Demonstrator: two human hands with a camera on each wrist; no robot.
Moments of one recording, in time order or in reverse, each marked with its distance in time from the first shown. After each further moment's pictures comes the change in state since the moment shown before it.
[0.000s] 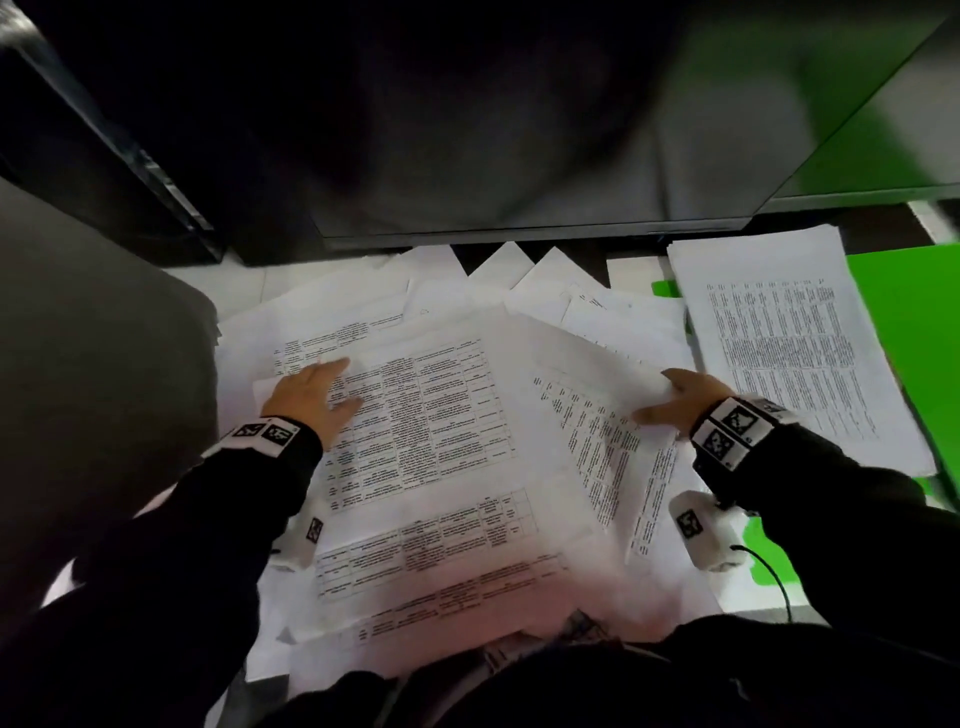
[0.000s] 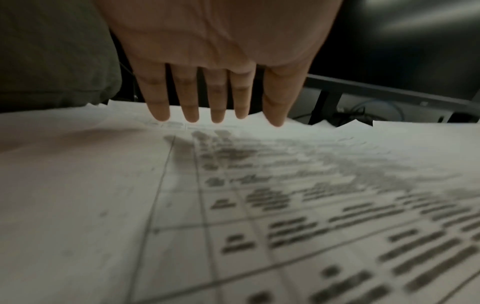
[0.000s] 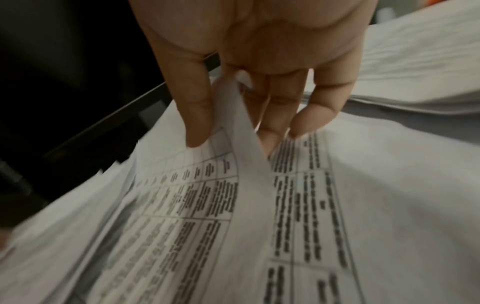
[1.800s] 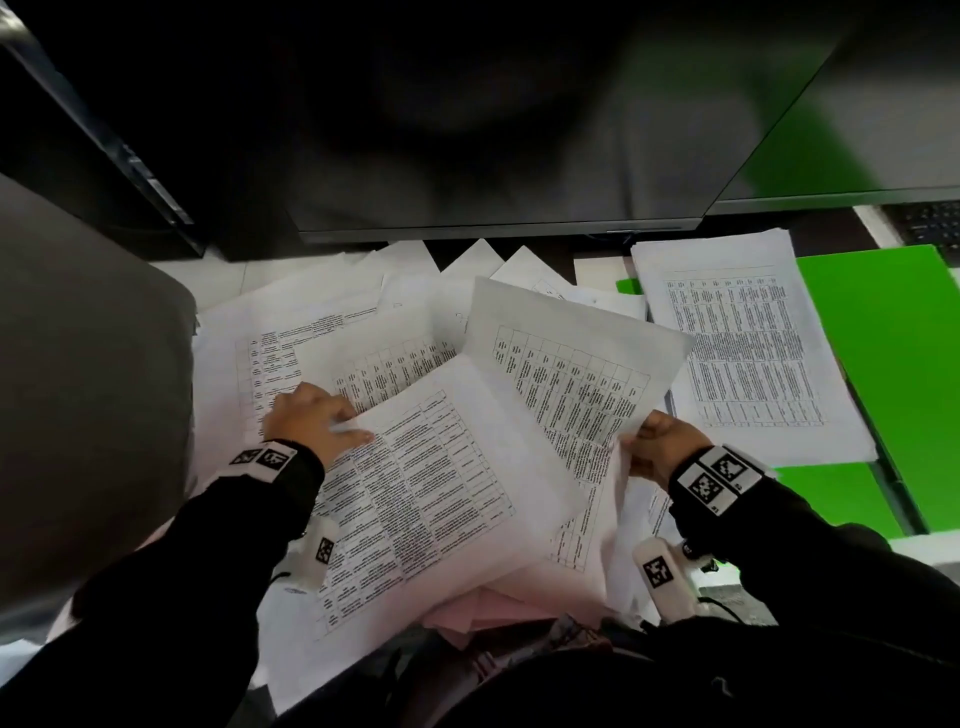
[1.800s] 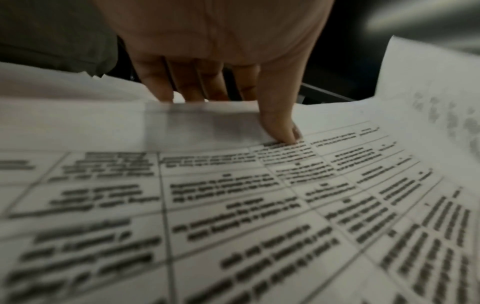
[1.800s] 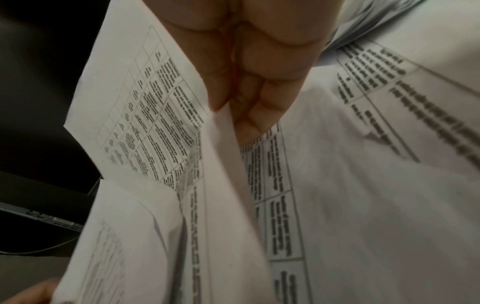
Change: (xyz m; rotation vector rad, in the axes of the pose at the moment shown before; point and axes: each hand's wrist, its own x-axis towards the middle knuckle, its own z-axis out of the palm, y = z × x) left_hand -0.057 0.043 0.017 -0.031 0.048 -0.027; right_hand -0.025 0.060 0.037 0.874 -0.087 0.067
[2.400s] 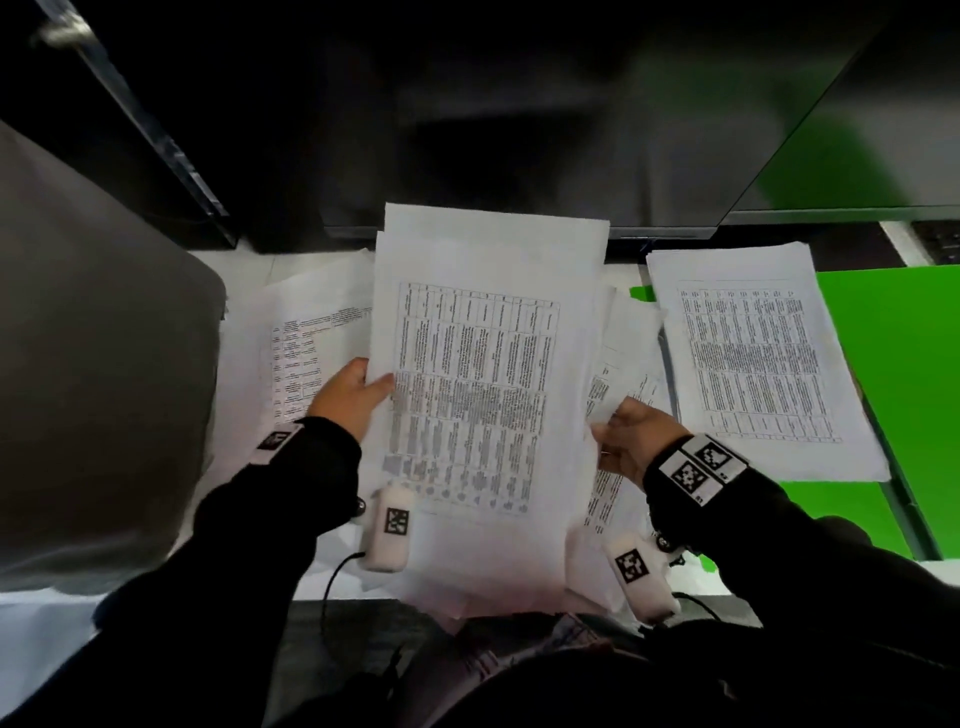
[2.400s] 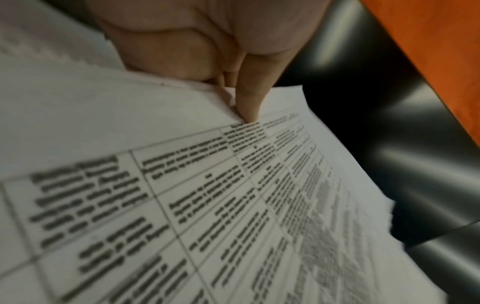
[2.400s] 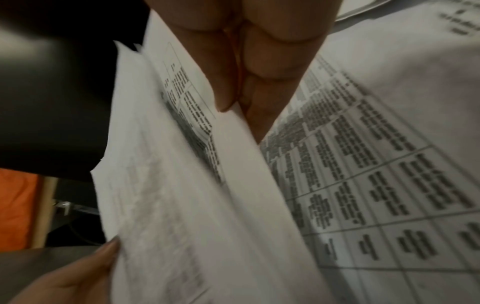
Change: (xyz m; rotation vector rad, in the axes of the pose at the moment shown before) left_hand -0.032 0.058 -0.012 -0.912 0.053 -0.098; right_hand -0.017 -0.019 0.027 0.126 -0.226 -0.052
